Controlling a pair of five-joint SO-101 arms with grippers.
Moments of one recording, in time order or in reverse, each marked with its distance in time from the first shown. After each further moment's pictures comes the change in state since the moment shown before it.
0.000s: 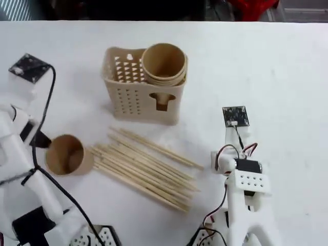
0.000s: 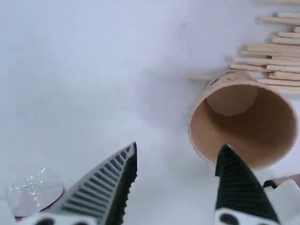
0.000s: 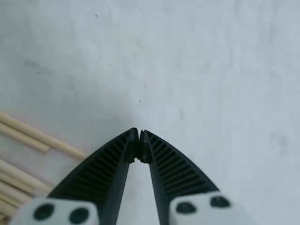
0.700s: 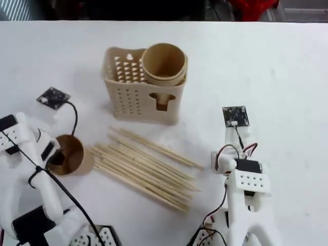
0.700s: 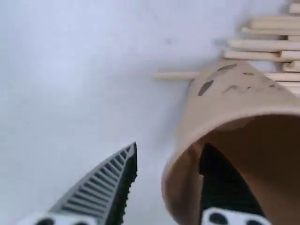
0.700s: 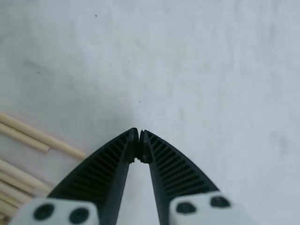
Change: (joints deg) left arm 0.4 0.0 34.4 -27.0 -1.2; right arm 0.0 0.0 0.0 0.0 0.0
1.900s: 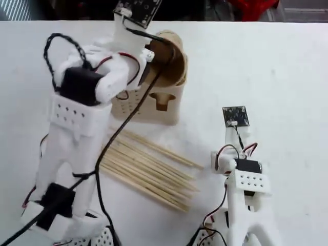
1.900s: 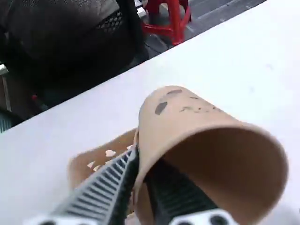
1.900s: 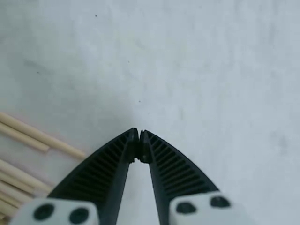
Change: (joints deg) left arm 52.5 11.6 -65.5 7.2 47.0; right arm 0.0 0.0 0.0 0.0 0.0
